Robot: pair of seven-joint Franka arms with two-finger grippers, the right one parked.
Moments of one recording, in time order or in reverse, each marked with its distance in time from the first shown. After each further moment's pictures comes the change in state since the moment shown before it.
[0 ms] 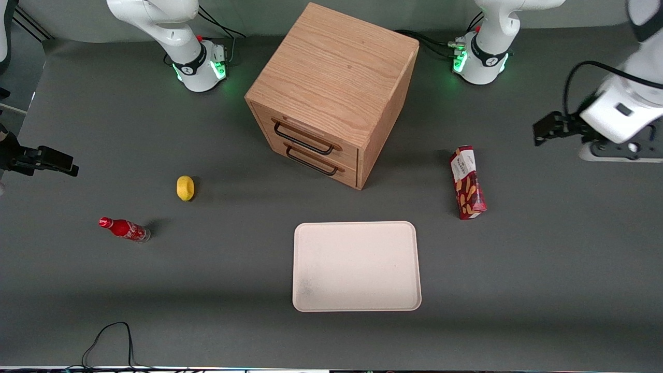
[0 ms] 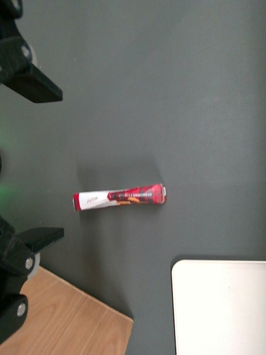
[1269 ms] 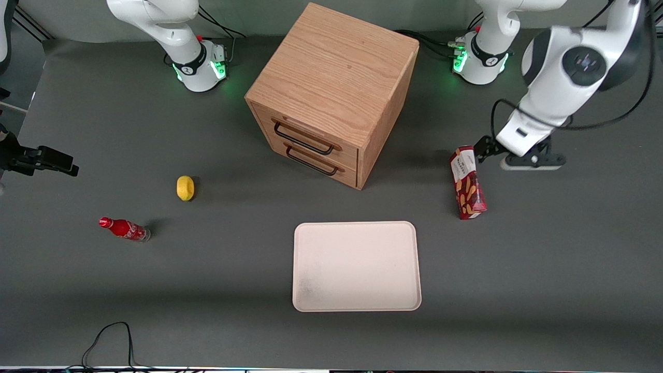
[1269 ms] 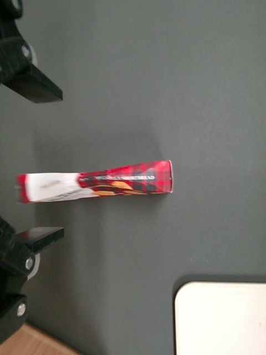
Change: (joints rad) arm -0.057 -0.047 0.001 -0.660 -0.001 0.711 -0.078
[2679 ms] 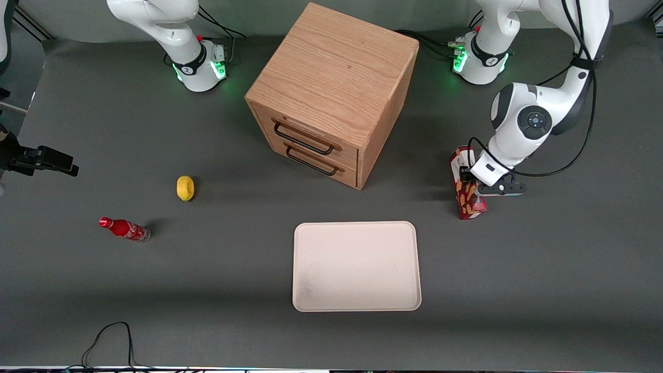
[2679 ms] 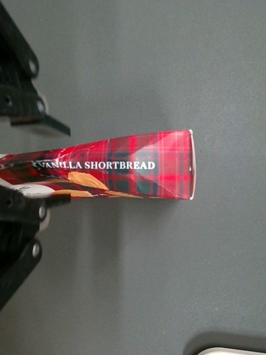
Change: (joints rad) arm -0.005 0.242 -0.001 -0.058 0.000 0.256 -0.039
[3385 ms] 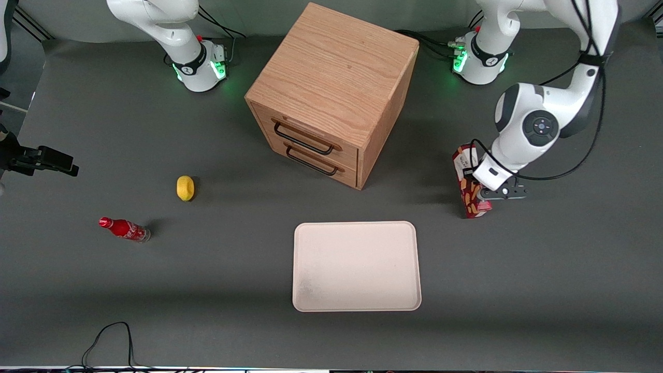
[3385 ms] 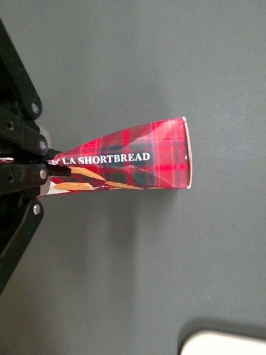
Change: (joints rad) arm -0.001 -0.022 0.000 0.204 0.000 -0.328 -0.011
